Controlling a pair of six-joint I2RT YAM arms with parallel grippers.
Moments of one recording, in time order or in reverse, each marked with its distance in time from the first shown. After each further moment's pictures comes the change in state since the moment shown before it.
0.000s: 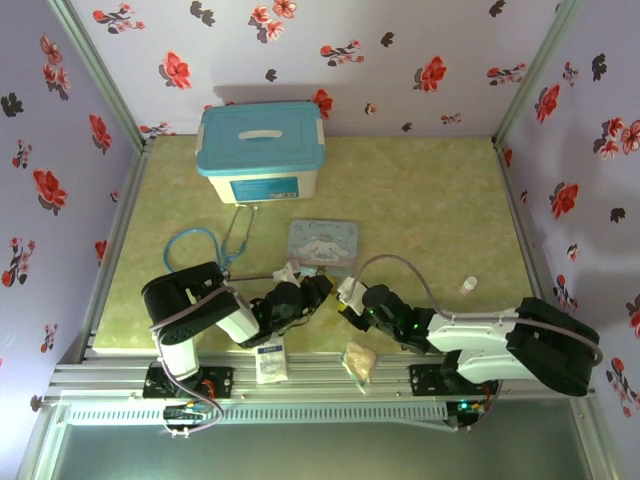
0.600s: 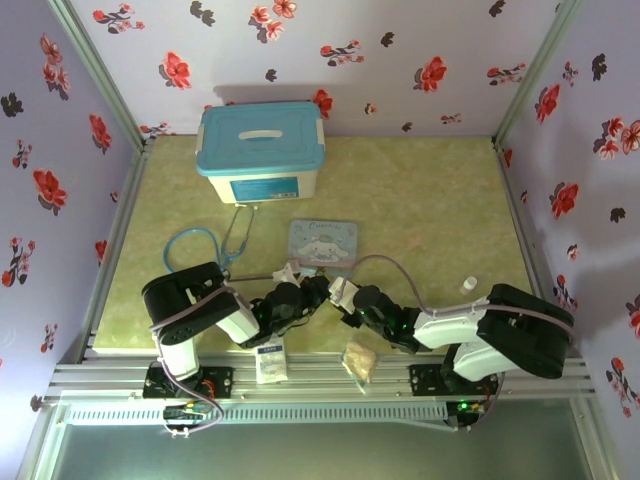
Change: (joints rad) left arm -0.003 0.000 0.000 -0.010 -0.005 0.000; right arm 0.030 0.153 0.028 0.166 0.085 -0.058
